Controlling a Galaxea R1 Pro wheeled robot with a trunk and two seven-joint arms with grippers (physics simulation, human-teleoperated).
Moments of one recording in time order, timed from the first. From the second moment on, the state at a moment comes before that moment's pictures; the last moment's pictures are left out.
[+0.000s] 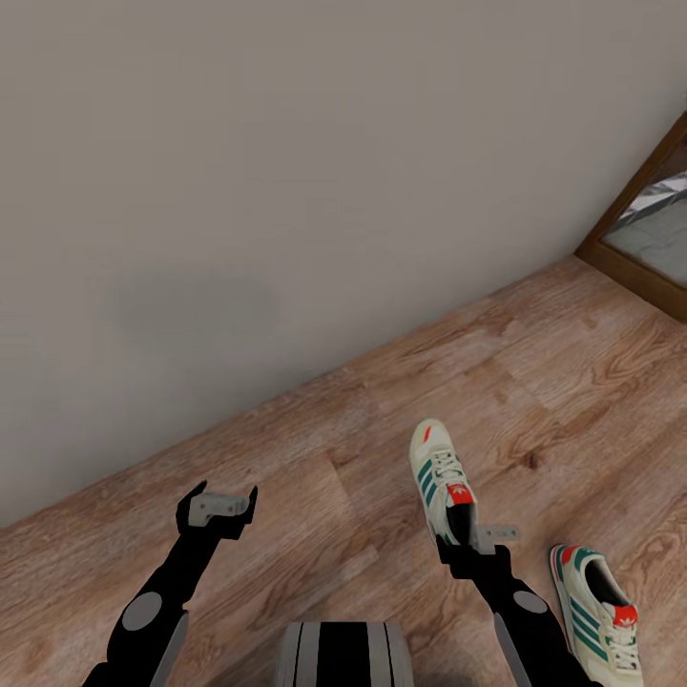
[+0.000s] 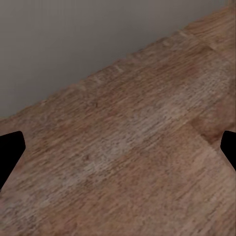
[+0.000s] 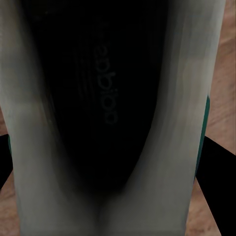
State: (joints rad) left arm -0.12 0.03 -0.08 -1.52 -0.02 0.10 0.00; right arm -0.18 0.00 -0.01 -1.27 0.00 0.34 0.01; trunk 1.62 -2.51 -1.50
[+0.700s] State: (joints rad) left arm -0.12 0.03 -0.08 -1.52 -0.02 0.10 0.00; right arm -0.18 0.00 -0.01 -1.27 0.00 0.34 0.01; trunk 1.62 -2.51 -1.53
